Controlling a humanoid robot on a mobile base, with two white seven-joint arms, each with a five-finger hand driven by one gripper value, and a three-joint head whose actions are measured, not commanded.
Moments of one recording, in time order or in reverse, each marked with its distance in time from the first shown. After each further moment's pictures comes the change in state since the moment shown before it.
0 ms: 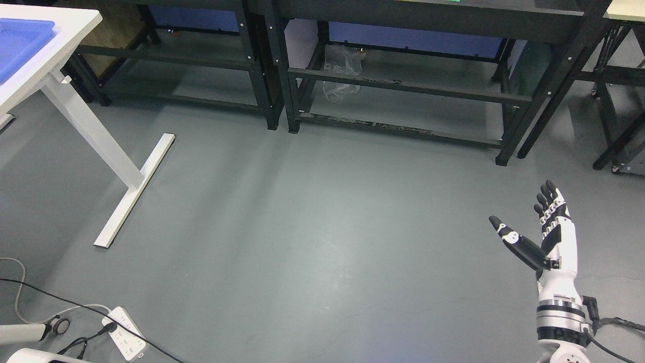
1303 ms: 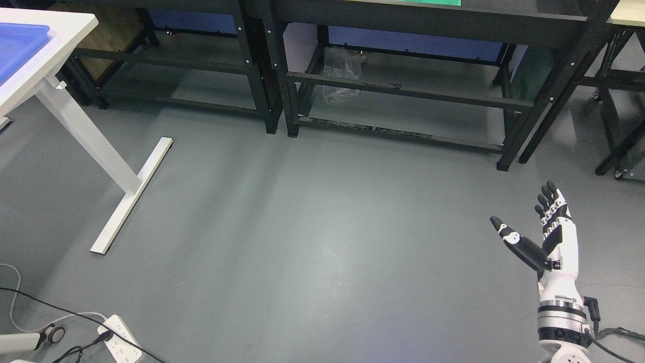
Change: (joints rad) left arm 0.000 0.000 0.000 0.000 0.000 0.000 0.000; right arm 0.001 0.000 -0.009 0.000 -0.002 0.001 0.002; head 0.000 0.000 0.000
